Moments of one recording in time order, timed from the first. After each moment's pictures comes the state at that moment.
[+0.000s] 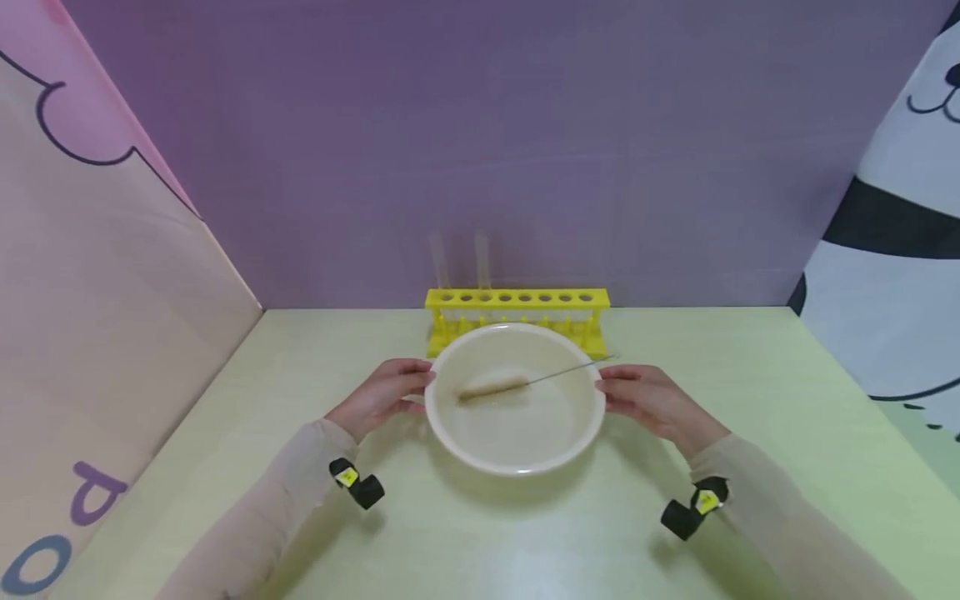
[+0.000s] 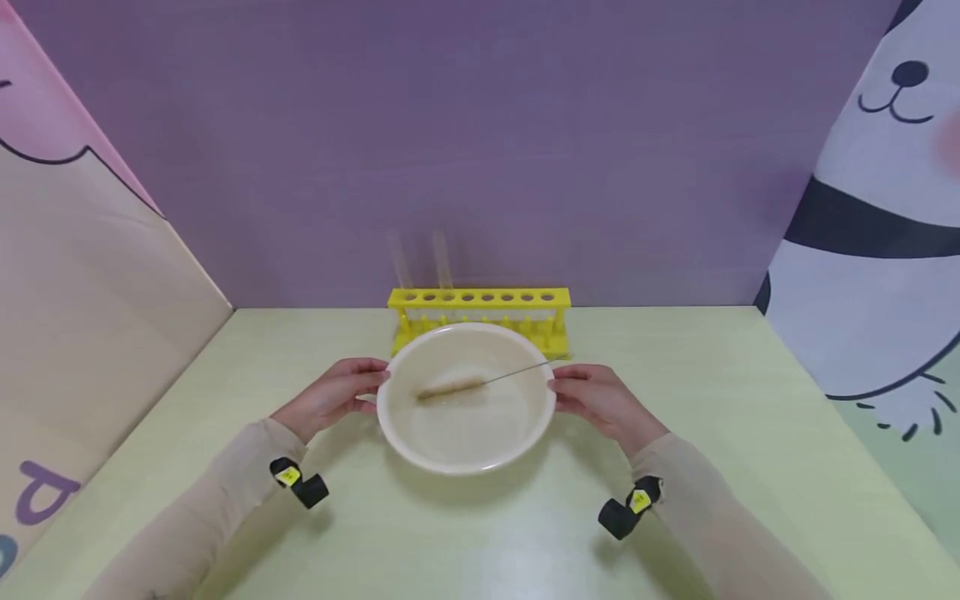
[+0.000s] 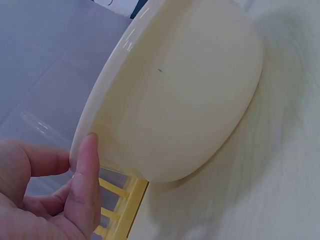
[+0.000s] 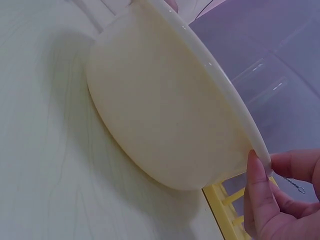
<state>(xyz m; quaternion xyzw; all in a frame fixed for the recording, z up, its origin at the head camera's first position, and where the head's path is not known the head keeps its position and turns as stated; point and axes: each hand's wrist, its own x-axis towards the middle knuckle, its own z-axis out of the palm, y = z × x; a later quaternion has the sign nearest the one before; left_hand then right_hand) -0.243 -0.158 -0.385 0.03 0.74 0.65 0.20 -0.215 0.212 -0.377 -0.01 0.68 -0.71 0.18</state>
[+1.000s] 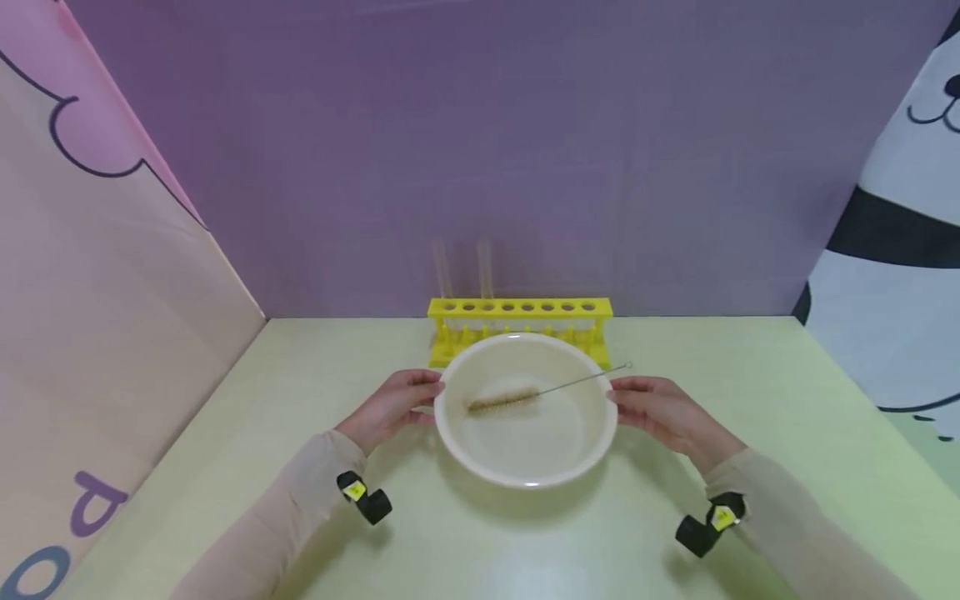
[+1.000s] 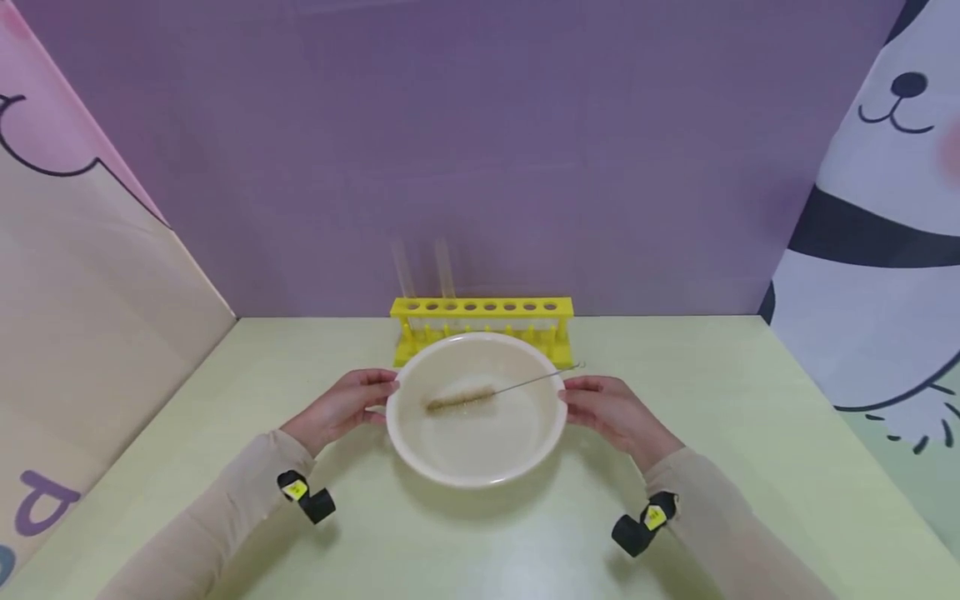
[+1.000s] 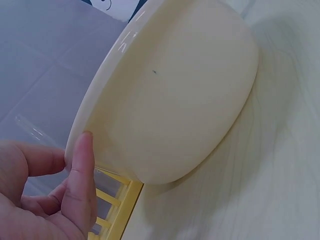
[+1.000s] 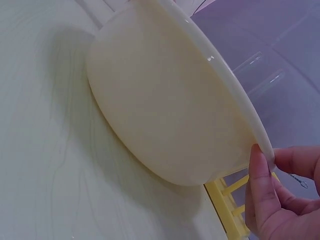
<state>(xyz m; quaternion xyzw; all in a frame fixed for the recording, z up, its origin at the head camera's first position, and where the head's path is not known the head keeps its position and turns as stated) -0.243 -0.147 -0.387 0.01 0.72 0.66 0.20 -0.211 0.222 -0.373 0.01 0.69 -0.70 0.19</state>
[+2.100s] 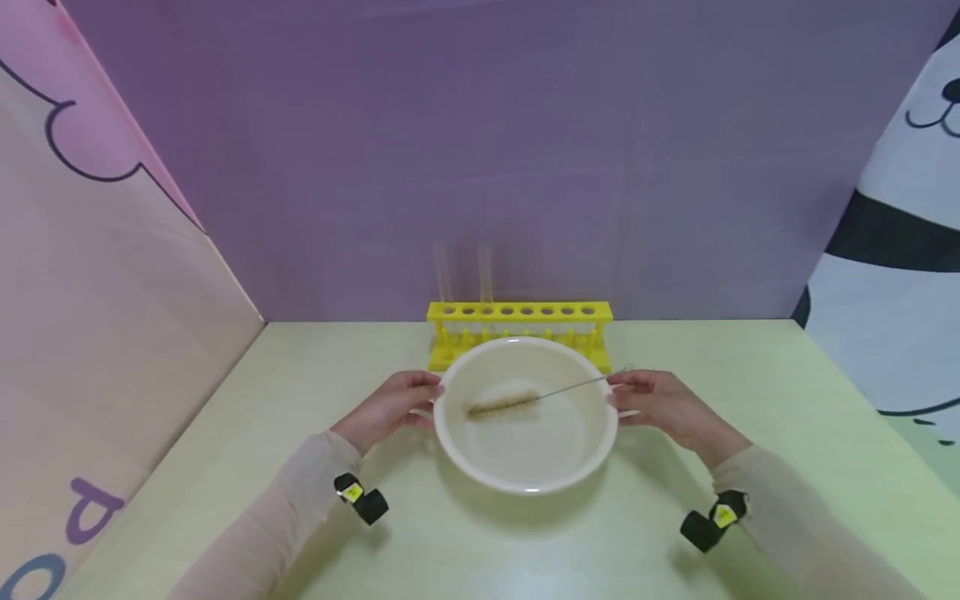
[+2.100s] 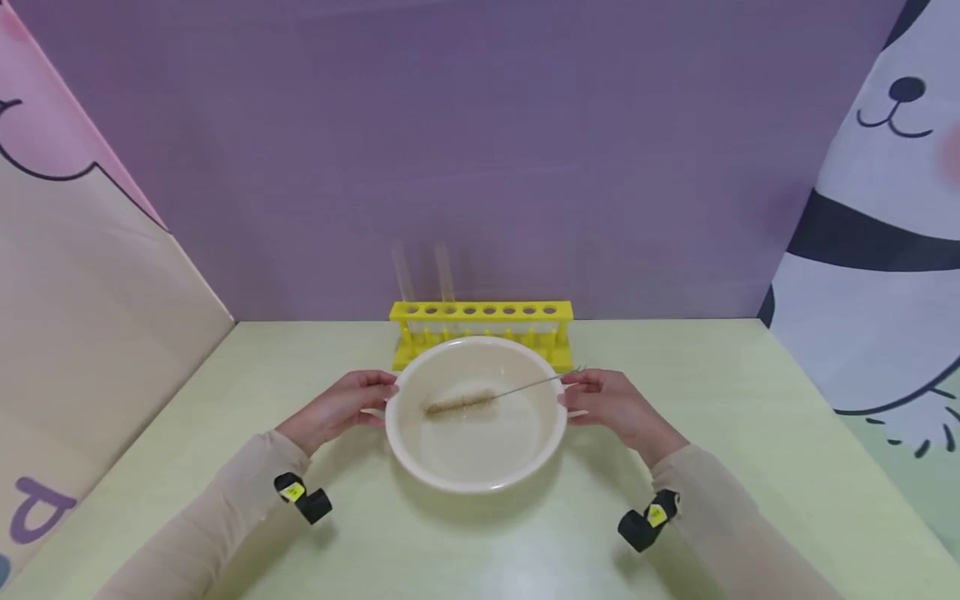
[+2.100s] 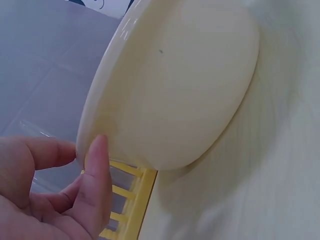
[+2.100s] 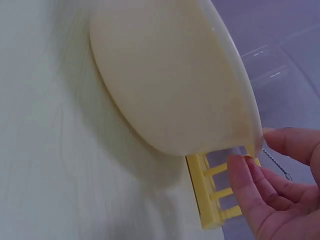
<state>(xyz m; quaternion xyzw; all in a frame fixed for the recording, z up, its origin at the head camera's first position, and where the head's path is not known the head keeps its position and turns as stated) -0.246 -0.150 -0.383 0.04 0.75 0.63 0.20 -0.218 0.225 -0.366 -0.07 0.78 -0.61 0.16</state>
